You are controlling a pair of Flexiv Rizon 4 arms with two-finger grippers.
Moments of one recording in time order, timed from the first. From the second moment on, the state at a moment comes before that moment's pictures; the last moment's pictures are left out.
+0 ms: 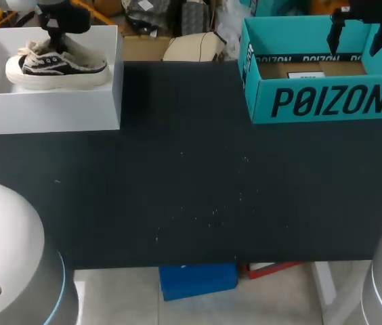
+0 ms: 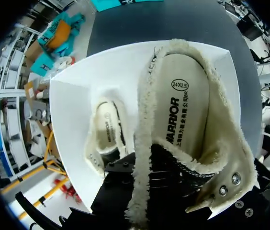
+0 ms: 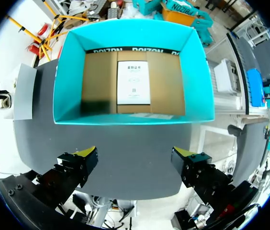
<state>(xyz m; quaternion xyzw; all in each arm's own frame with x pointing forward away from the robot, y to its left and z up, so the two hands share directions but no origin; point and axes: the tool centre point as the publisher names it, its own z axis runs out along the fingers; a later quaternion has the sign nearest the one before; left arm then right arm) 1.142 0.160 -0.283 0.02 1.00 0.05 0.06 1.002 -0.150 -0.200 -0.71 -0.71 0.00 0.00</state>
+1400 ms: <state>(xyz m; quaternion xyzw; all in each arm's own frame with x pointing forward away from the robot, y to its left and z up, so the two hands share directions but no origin) 0.908 -0.168 -0.233 0.04 0.99 0.04 0.08 1.002 -0.150 -0.200 -0.71 -0.71 0.00 0.00</state>
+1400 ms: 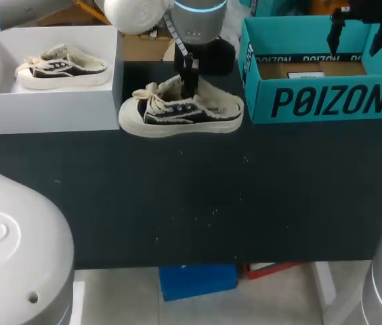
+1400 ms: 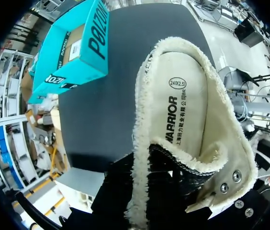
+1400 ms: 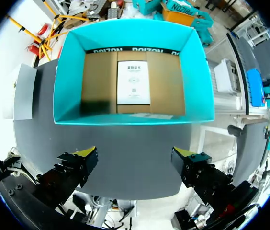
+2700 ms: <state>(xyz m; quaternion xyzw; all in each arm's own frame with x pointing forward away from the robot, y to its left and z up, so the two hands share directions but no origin) 0.906 -0.183 -0.396 0.06 1.00 0.03 0.00 1.002 -0.150 -0.200 -0.71 -0.71 0.00 0.00</state>
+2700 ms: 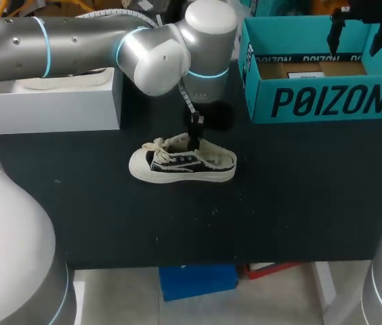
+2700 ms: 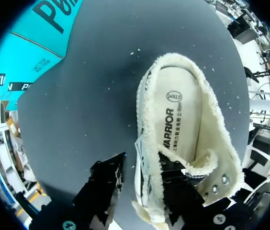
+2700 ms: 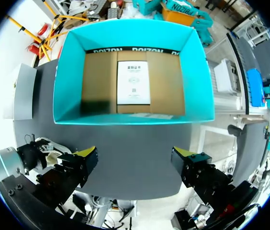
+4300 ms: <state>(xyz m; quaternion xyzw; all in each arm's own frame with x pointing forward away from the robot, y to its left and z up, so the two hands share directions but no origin) 0.824 -0.059 -0.292 0.02 0.95 -0.31 0.03 1.001 -0.150 -0.200 -0.71 -0.71 0.00 0.00</state>
